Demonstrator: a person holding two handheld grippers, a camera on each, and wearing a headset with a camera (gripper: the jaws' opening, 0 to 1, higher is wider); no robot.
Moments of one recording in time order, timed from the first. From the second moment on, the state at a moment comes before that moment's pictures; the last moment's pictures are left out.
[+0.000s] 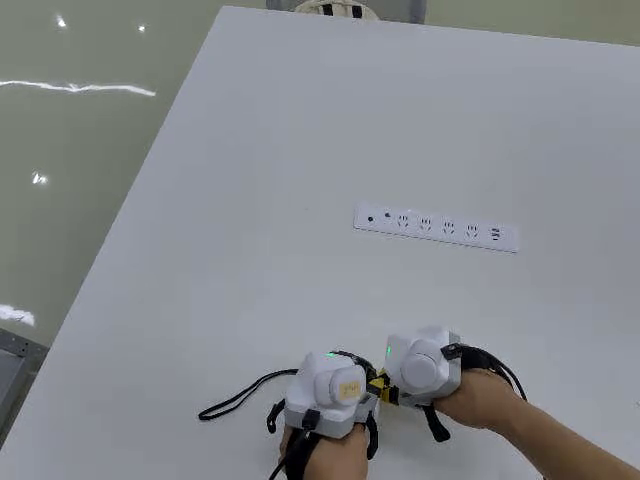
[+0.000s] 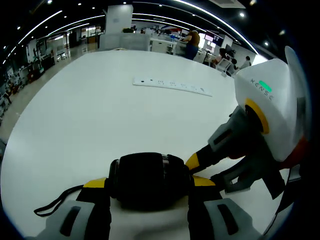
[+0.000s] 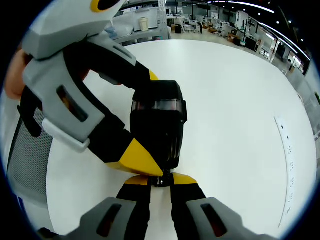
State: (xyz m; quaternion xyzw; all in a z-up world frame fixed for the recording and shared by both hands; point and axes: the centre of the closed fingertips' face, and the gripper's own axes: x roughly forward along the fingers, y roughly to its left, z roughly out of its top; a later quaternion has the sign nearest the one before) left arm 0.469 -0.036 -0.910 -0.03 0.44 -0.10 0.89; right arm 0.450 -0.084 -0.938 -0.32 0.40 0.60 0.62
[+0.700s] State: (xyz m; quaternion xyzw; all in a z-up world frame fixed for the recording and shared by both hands) left arm 0.469 -0.036 -0.911 -0.03 0.44 -0.10 0.89; right arm 0.450 -0.084 -0.939 -0.33 0.39 0.60 0.61
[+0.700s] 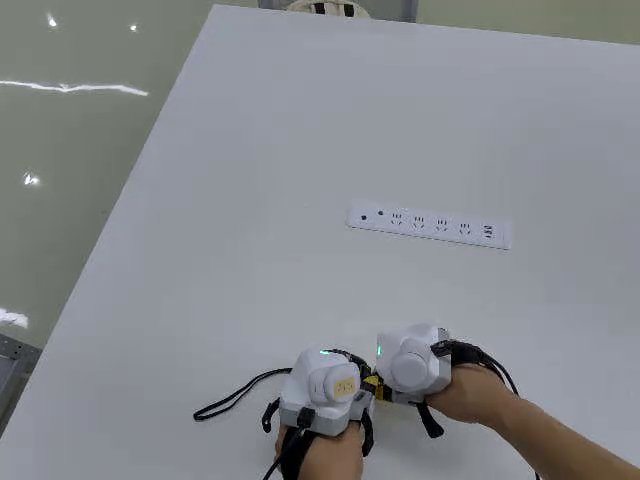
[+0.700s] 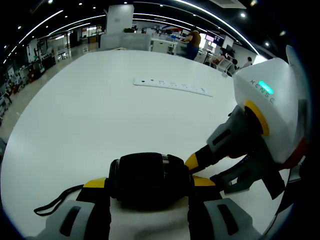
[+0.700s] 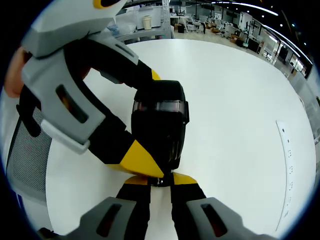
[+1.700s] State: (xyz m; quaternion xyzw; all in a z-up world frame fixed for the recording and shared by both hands) left arm 0.468 -0.035 -0.912 -0.01 0.43 -0.10 0.90; right arm 0.451 -0.085 -0.939 -0.33 0.39 0.59 0.62
